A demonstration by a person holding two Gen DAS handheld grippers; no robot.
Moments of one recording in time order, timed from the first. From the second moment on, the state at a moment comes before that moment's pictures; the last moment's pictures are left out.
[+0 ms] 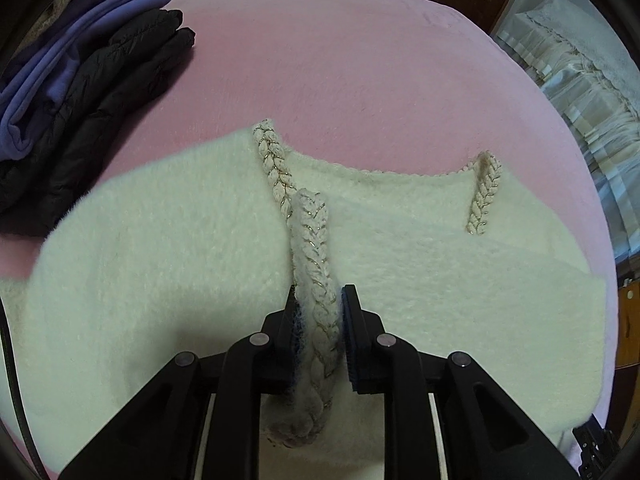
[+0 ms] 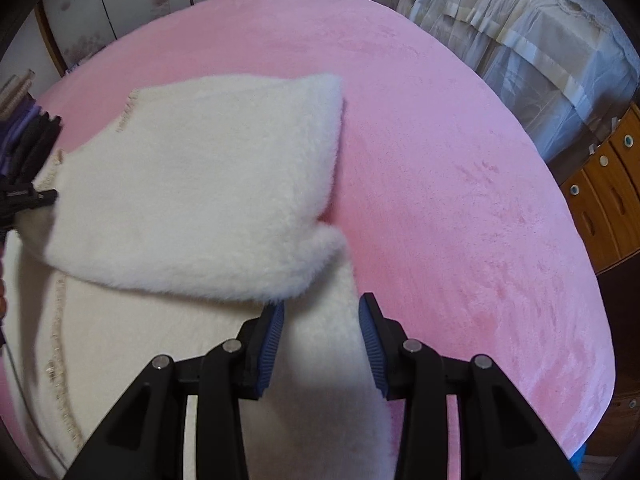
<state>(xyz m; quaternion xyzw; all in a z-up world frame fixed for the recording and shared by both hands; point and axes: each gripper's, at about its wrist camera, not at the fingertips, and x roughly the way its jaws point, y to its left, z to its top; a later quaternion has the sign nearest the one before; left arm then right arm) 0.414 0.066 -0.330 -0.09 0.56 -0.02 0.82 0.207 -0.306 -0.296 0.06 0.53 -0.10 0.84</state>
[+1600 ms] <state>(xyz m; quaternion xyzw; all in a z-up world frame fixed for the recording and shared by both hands) 0.285 0.066 -0.290 -0.10 0.59 0.03 0.80 0.257 -0.219 -0.299 -0.05 0.55 -0.05 0.83</state>
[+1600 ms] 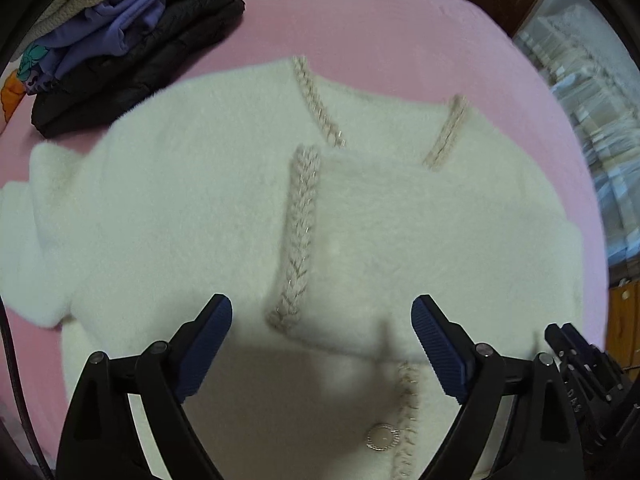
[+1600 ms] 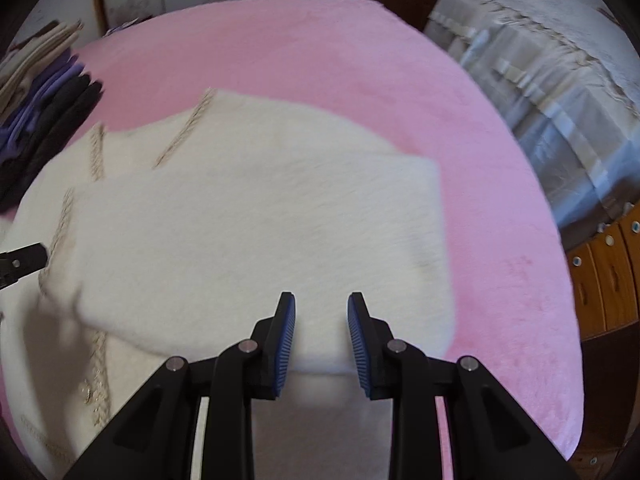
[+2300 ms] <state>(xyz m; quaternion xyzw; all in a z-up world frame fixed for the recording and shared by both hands) 0.167 0.047 -0.104 -0.14 0.49 0.12 0.85 0.218 -0.225 -0.168 0.02 0.55 0.12 0.83</state>
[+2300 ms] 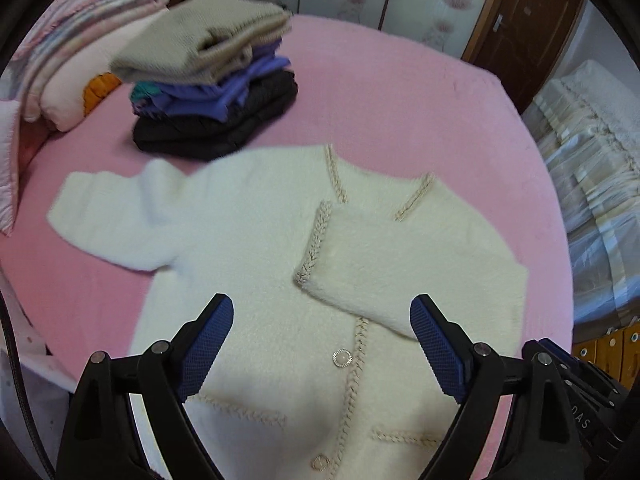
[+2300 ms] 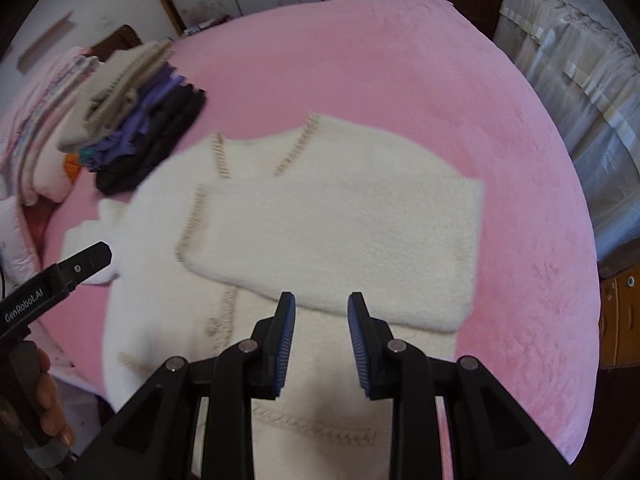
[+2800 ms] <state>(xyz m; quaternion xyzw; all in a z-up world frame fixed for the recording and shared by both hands) 0.075 0.078 0.010 -0.16 0.41 0.14 0.89 0.165 -0.188 -0.062 -0.01 0.49 0.24 0.84</state>
